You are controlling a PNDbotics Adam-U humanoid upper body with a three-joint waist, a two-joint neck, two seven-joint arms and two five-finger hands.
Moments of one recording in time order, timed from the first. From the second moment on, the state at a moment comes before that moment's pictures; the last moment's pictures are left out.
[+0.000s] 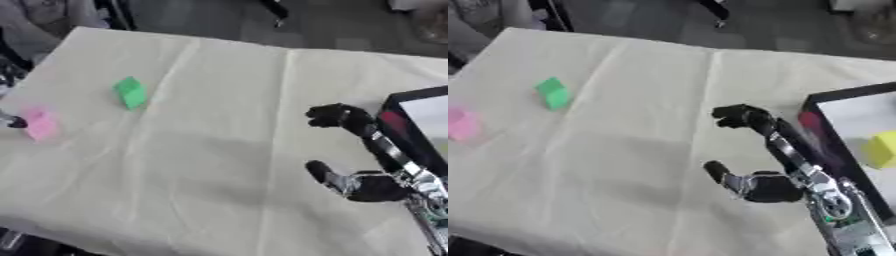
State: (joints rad) left arm -0.39 0.98 0.06 -1.11 -0.78 -0.19 -0.61; right arm -0.32 -0.30 0.38 -1.83 0.25 -0.22 0.21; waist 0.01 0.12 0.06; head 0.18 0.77
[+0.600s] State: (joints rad) left arm -0.41 0.95 0.06 -0.99 -0.73 -0.19 -0.62; right arm -0.32 -0.30 0.38 -1.83 0.25 -0.22 0.21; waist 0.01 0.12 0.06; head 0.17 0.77
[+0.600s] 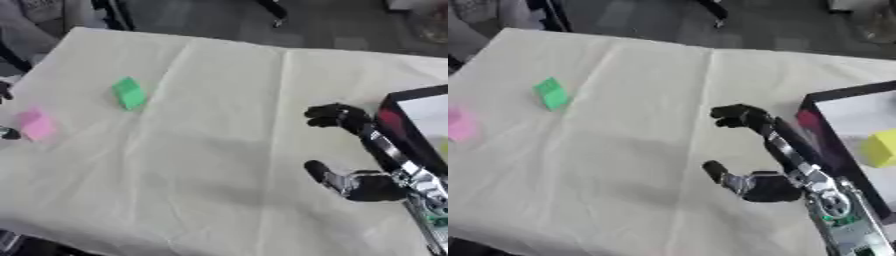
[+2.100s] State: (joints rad) left arm -0.44 0.87 0.04 -0.96 -0.78 -0.16 -0.52; right arm -0.32 -0.30 0.38 -1.83 0.25 -0.22 0.21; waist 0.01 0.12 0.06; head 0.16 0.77
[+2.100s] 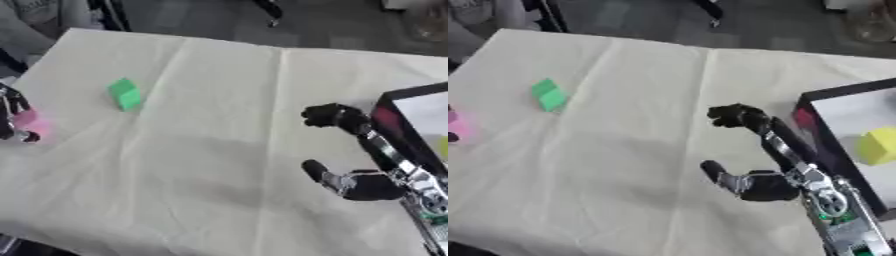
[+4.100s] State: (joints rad) left arm -0.50 0.83 0.04 -0.88 -0.87 -0.14 -0.48; right arm -0.32 -0.30 0.38 -1.83 0.25 -0.22 0.22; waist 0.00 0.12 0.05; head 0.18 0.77
